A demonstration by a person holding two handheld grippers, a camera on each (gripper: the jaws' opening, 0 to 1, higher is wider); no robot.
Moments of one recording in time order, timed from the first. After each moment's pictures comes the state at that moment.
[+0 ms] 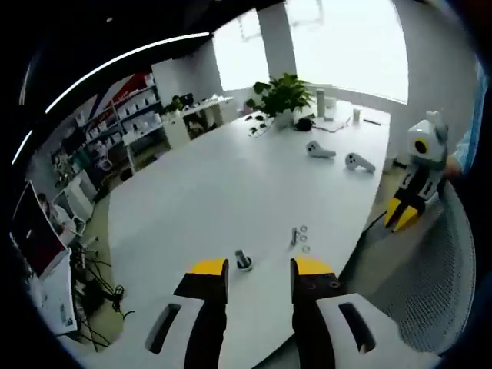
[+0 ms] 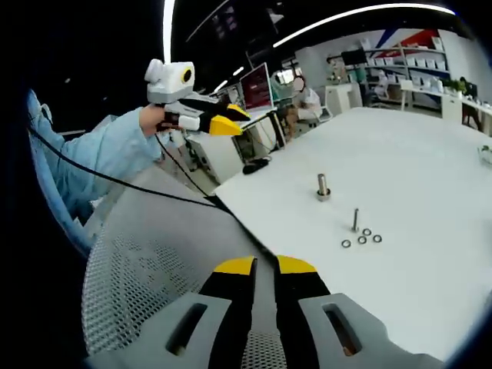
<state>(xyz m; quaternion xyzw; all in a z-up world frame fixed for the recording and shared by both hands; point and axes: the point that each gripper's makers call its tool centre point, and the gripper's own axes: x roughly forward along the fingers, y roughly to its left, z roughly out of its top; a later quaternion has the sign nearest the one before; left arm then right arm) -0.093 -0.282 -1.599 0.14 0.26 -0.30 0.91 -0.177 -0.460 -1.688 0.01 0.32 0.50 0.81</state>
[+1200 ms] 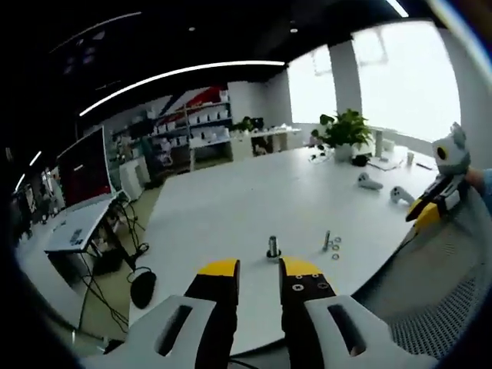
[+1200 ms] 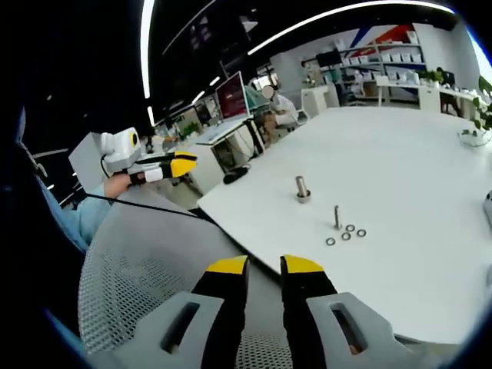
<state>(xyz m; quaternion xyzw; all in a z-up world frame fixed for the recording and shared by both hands) -0.130 -0.242 -1.645 0.09 0.20 -0.16 0.96 -0.164 -0.474 -1.689 0.04 0.32 0.44 0.84</state>
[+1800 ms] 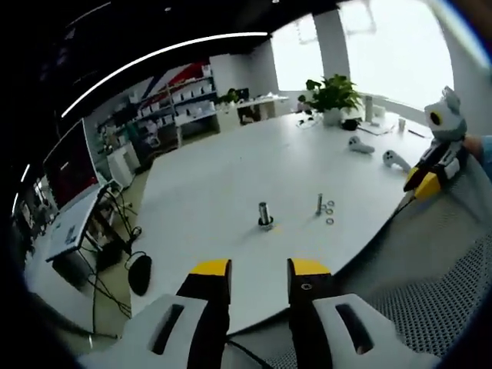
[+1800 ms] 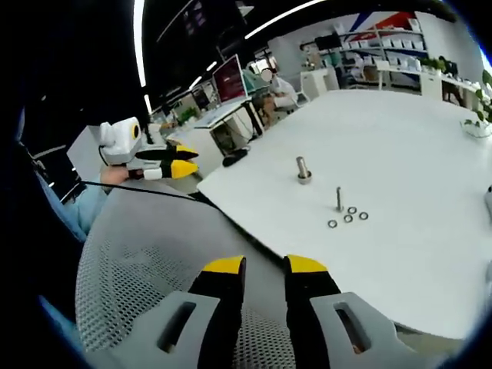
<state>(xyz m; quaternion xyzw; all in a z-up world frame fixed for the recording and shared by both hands) -0.140 -0.241 -1.676 0.14 0.28 -0.18 0.93 -0.174 -0.472 -1.702 0.01 0.36 0.45 0.81</state>
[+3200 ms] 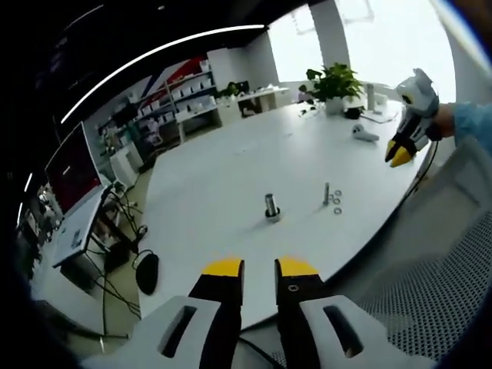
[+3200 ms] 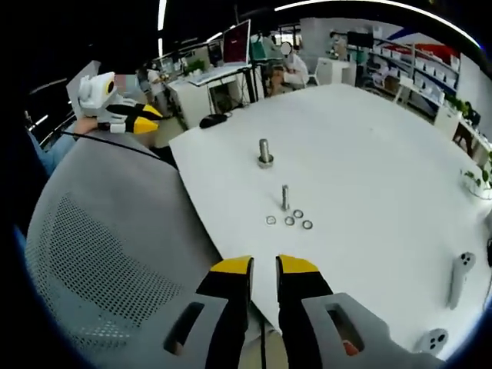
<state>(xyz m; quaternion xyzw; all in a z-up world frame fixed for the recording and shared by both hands) -0.137 -0.233 -1.683 0.16 0.29 -0.17 0.93 -0.094 -0.525 -1.739 -0.17 0.39 0.45 0.79</state>
